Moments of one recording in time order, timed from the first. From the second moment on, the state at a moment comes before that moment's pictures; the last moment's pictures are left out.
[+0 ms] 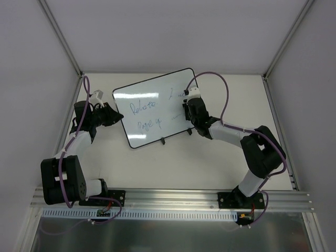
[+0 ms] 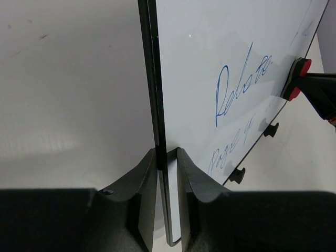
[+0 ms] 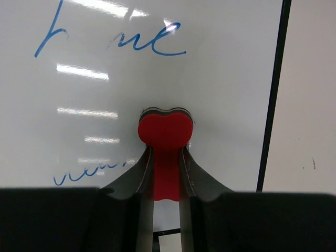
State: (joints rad) left arm 0.15 1.29 0.67 0.10 0.65 -0.35; right arm 0.64 1.69 0.97 0.24 0.34 0.11
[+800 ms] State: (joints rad) left arm 0.14 1.27 0.66 0.08 0.61 -0.33; right arm 0.88 1.77 0.88 0.53 0.29 0.34
